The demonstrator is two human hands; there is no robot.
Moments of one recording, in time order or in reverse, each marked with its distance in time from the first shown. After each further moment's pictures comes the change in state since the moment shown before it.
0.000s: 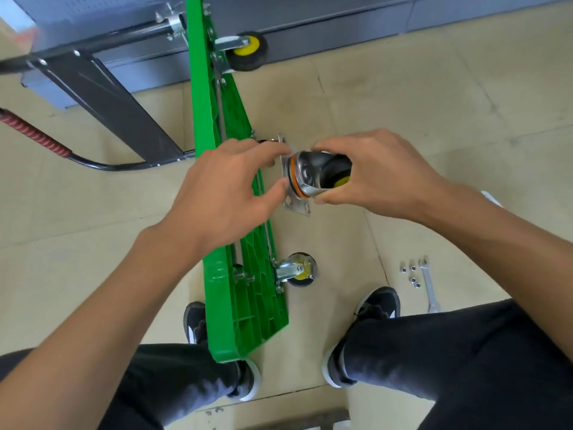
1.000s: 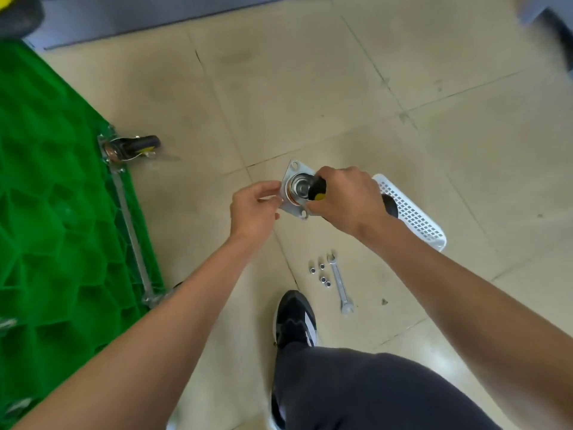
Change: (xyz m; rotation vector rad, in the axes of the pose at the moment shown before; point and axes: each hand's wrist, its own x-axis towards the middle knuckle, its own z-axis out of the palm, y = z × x) left_hand 0.137 0.099 0.312 -1.057 -0.056 -0.679; right_hand -0.064 0.235 0.062 -0.178 -0.048 0.624
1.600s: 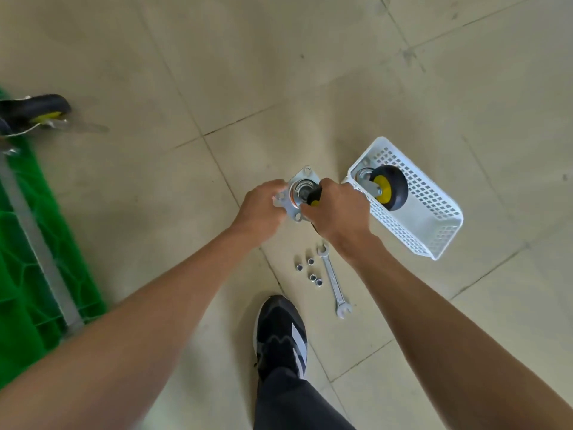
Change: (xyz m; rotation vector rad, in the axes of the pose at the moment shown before) left_hand 0.094 -0.118 0.073 0.495 -0.465 0.070; right_hand 0.040 0.075 0.150 0.031 -0.093 0.331
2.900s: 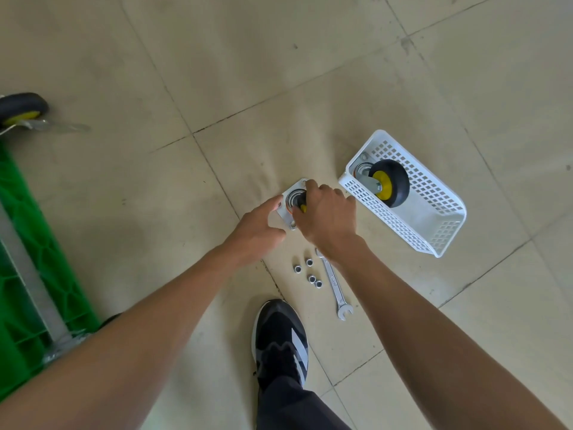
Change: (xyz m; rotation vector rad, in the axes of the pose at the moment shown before) left_hand -0.018 -0.012 0.006 -0.050 -0.211 -0.207; right_hand 0.009 0.001 0.038 -0.123 0.006 -0.067
